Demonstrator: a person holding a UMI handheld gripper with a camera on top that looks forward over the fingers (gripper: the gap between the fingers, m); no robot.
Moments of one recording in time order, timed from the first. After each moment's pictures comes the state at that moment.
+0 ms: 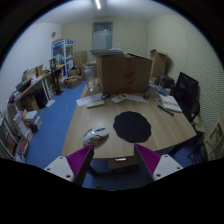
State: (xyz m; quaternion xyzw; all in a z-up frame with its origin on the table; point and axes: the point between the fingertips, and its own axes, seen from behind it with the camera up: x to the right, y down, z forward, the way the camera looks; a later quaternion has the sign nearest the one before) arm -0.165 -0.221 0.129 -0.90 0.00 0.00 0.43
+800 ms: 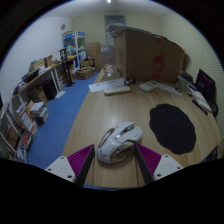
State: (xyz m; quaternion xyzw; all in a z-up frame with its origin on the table) arm -0.267 -0.105 -0.014 -0.91 -0.05 0.05 0.40
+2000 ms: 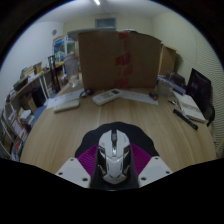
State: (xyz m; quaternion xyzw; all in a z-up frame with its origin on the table) arm -0.075 0.008 -0.016 -0.90 -0.03 0.02 0.42
